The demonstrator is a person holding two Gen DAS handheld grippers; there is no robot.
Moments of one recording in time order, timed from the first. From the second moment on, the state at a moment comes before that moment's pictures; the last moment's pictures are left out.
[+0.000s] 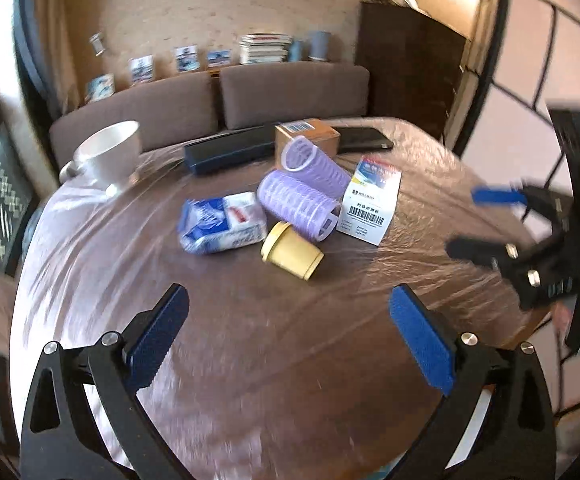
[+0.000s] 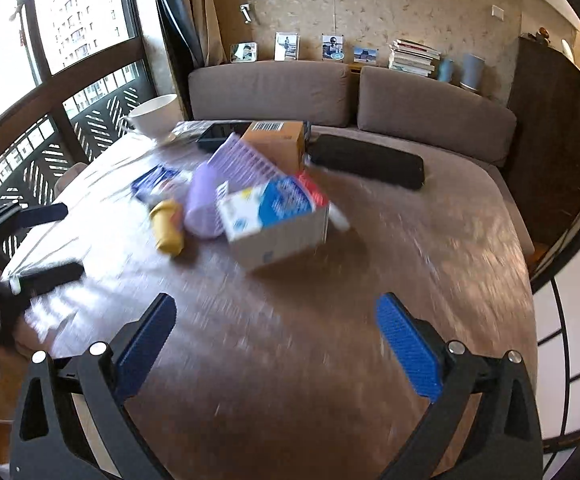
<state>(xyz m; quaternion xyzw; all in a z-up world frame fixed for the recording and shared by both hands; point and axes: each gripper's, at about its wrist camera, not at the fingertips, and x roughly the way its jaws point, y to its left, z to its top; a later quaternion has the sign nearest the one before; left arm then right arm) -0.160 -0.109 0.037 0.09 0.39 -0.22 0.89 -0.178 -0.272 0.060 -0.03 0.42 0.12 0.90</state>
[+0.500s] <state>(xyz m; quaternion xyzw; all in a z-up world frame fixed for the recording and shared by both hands) -0.105 -0.126 -0.001 0.14 0.43 -0.29 0.85 -0.099 -0.244 0.028 -0.12 0.43 0.18 0.88</state>
